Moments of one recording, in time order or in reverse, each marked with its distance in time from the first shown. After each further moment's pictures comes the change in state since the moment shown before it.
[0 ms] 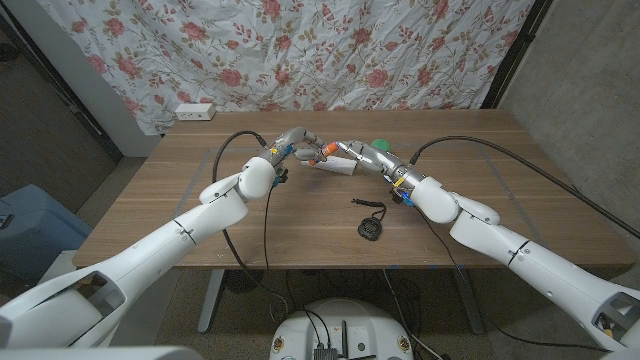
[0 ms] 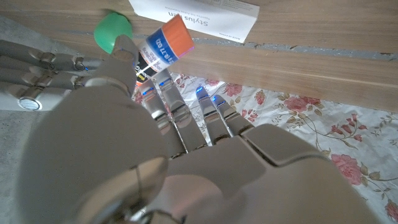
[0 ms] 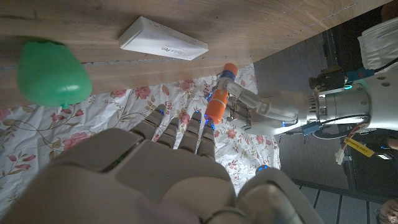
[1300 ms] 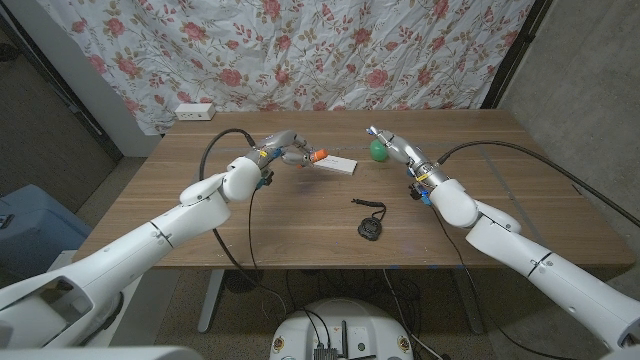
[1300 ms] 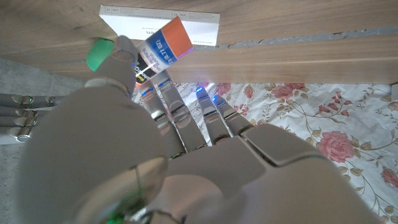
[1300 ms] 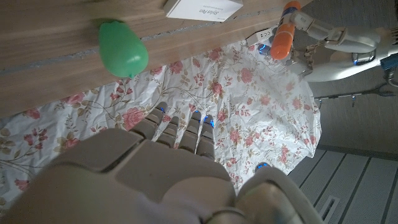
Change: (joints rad) left arm 0.044 0.129 -0.026 -0.100 0.093 0.036 -0.052; left_hand -0.007 -0.007 -0.003 0.003 -0.003 0.000 0.000 -0.002 0.000 -0.009 -0.009 -0.005 0.000 0.004 -0.004 0.000 0.000 0.000 0.000 0.000 0.000; right arm -0.126 -0.034 0.141 -0.063 0.147 -0.056 -0.139; right_hand 0.007 0.014 0.030 -0.008 0.015 -0.026 -0.008 -0.015 -0.001 -0.004 0.011 -0.009 0.003 0.019 0.005 0.000 -0.009 0.043 -0.007 0.008 0.000
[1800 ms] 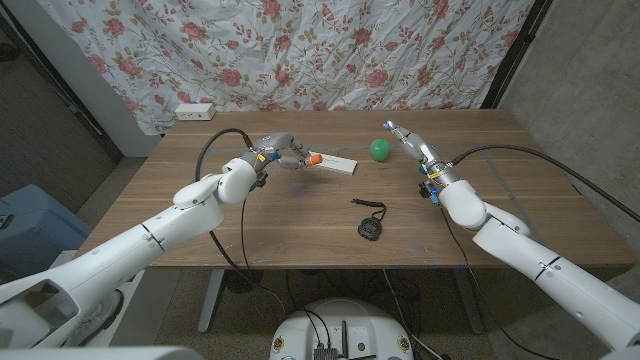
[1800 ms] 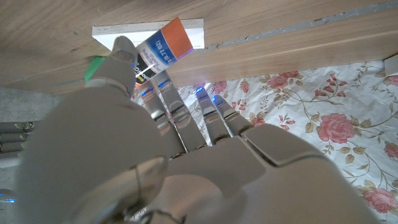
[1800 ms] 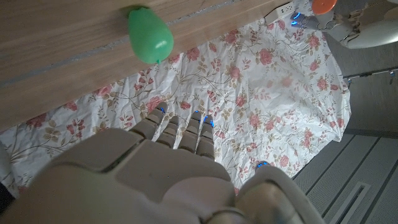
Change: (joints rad) left arm 0.013 0.040 0.006 -0.035 0.074 0.012 -0.017; left_hand -0.001 -0.001 0.000 0.000 0.000 0.000 0.000 -0.008 0.000 -0.009 -0.009 -0.001 0.000 0.000 0.000 0.000 0.000 0.000 0.000 0.000 0.000; right arm -0.027 -0.001 0.039 0.003 0.066 -0.015 -0.063; right_hand 0.005 -0.005 0.012 -0.005 0.000 0.000 0.000 0.000 0.000 0.000 0.000 0.000 0.000 0.020 -0.002 0.000 -0.005 0.004 -0.004 0.000 0.000
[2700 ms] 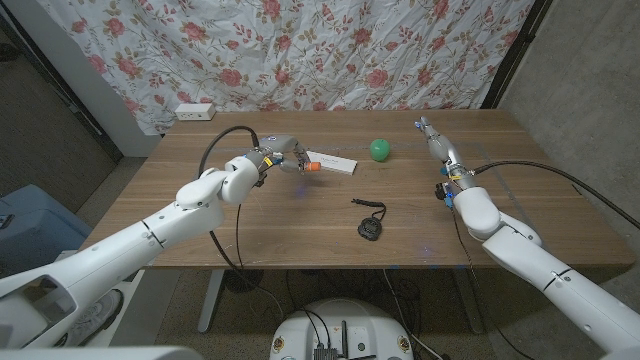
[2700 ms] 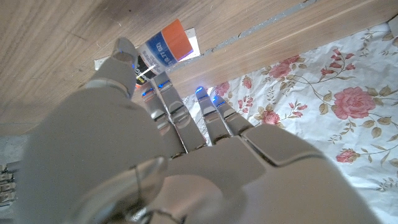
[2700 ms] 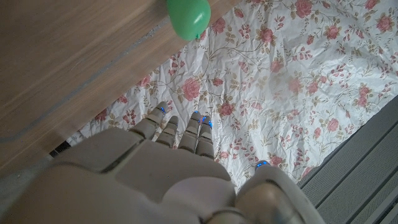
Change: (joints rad) left arm -0.035 0.019 0.045 -0.022 0.218 0.021 -0.119; left_hand -0.003 -0.003 0.001 -0.001 0.005 -0.011 0.011 -0.012 0.001 -0.023 -0.015 -0.006 0.000 0.000 0.000 0.000 -0.002 -0.004 -0.004 0.000 0.000; right arm -0.088 0.030 0.111 0.034 0.174 0.019 -0.081; right_hand 0.007 -0.007 0.012 -0.004 0.000 -0.011 0.011 0.000 -0.005 -0.011 0.011 0.000 0.000 0.001 0.001 0.000 0.000 0.011 -0.011 0.000 0.000
